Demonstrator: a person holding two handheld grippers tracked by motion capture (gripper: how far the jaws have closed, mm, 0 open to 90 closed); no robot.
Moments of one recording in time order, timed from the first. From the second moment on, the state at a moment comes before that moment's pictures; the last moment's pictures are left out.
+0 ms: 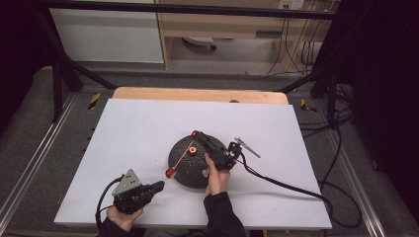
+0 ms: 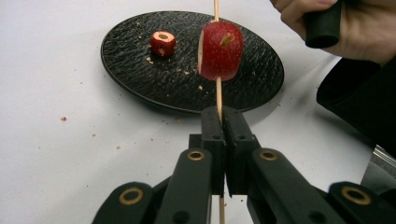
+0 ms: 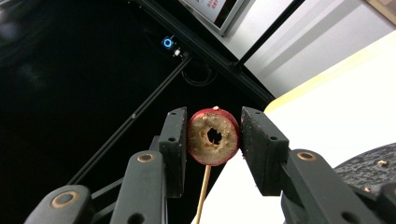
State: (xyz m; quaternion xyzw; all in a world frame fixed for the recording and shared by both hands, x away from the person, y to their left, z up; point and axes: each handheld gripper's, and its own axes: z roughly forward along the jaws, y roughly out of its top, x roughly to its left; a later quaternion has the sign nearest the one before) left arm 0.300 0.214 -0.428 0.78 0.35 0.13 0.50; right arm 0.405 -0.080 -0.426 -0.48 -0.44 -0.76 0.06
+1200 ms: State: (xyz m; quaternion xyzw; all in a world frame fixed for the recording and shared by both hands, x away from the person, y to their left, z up) left arm 0.319 0.199 -0.429 0.76 0.39 0.12 0.51; right arm 0.386 -0.052 -0.451 -0.48 -0.50 -0.72 0.09
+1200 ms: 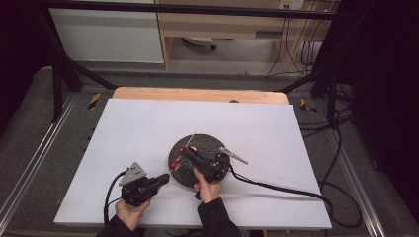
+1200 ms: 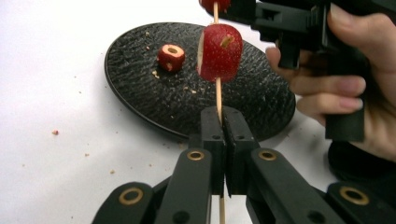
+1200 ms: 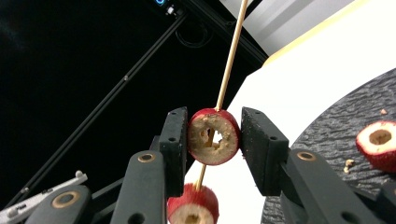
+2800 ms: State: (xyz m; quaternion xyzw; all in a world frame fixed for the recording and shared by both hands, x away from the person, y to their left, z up) left arm 0.316 0.233 -0.428 0.78 0.38 0.13 0.47; right arm 0.412 -0.090 -0.408 -0.42 -0.78 -0.47 -0.05
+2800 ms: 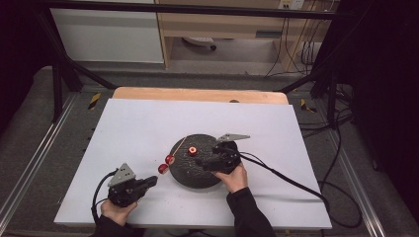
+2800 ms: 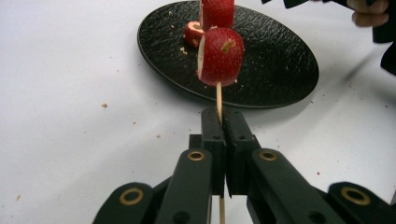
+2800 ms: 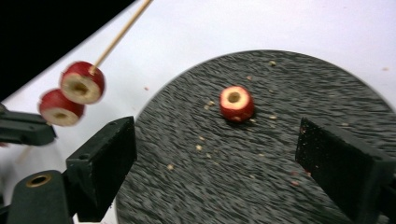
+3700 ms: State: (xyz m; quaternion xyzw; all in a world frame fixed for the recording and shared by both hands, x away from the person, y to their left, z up) left arm 0.318 0.242 -0.428 0.79 0.39 0.14 0.46; right arm 0.466 -0.049 -0.393 -0.37 -0.88 -0.30 -0.07
